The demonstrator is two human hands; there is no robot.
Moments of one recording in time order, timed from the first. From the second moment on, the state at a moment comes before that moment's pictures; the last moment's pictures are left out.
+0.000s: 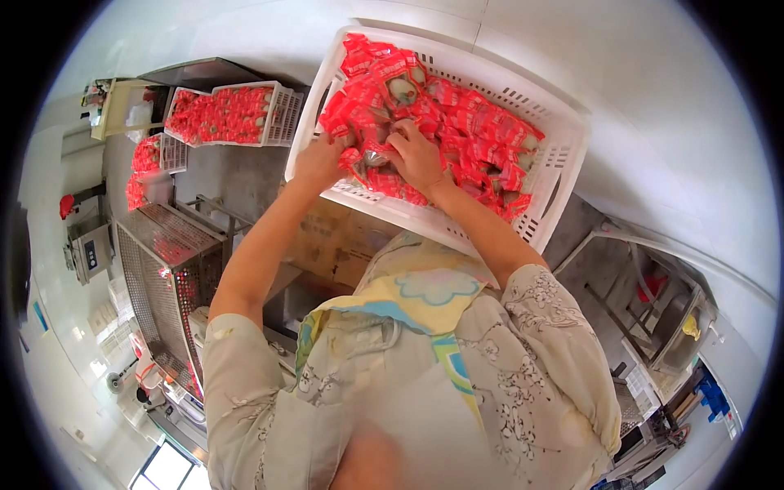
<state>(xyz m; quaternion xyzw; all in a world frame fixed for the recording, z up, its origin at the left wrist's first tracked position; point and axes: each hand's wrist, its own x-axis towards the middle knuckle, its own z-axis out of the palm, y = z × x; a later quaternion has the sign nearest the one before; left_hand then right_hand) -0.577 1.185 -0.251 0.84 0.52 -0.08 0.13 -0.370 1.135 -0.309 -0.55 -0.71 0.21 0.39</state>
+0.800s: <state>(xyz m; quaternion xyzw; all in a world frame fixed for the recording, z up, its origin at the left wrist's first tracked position) -0.545 1.187 -0.255 0.72 0.63 0.05 0.30 -0.376 1.153 -0.324 -0.58 -0.66 0.25 0.41</state>
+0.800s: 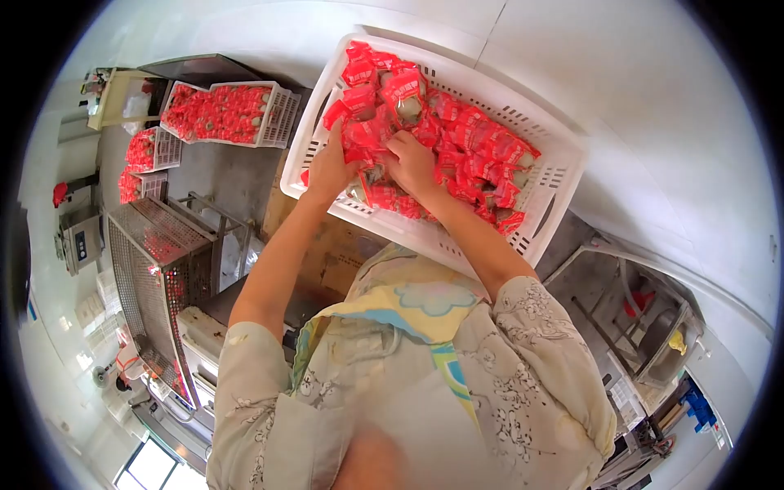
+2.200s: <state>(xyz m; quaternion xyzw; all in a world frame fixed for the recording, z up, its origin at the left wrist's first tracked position) -0.520 1.190 -0.299 0.84 0.49 0.07 0.21 -0.305 1.222 -0.302 -0.60 -0.69 0.29 0.27</state>
